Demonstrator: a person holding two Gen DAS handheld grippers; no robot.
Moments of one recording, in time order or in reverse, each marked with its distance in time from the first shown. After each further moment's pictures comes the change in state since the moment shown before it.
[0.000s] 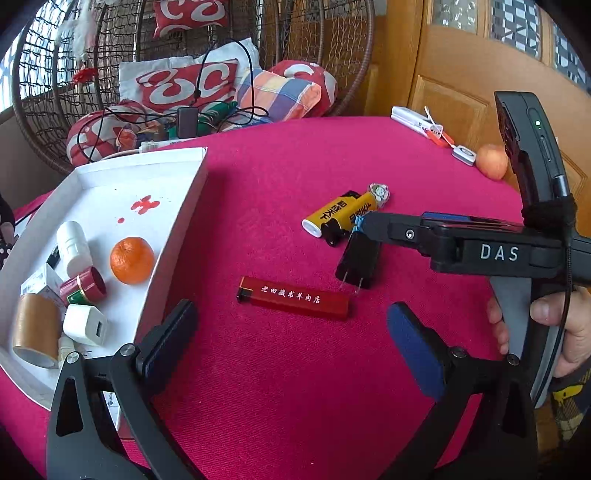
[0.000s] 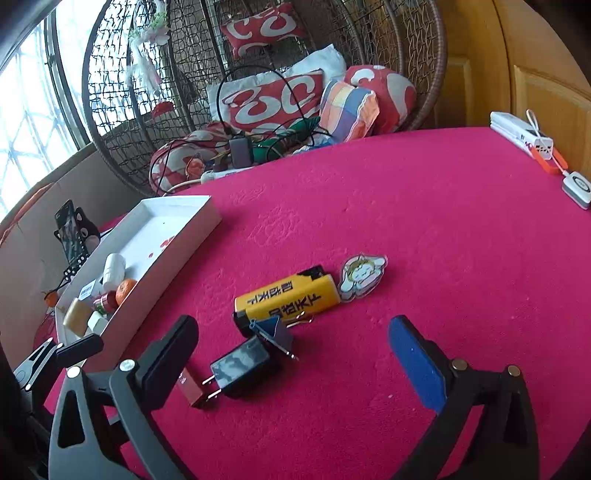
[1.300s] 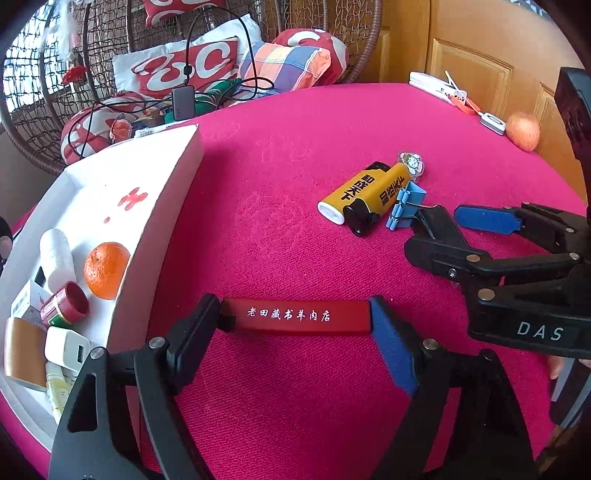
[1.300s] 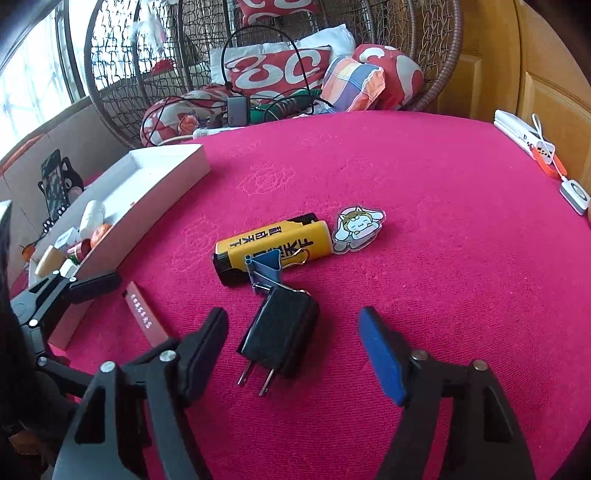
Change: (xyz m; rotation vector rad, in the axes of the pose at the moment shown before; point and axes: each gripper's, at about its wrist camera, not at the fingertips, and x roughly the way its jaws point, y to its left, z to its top) left arm 0.049 0.000 0.008 0.041 0.083 0.091; right arm 0.013 0.012 -0.011 -0.130 0.067 -0.136
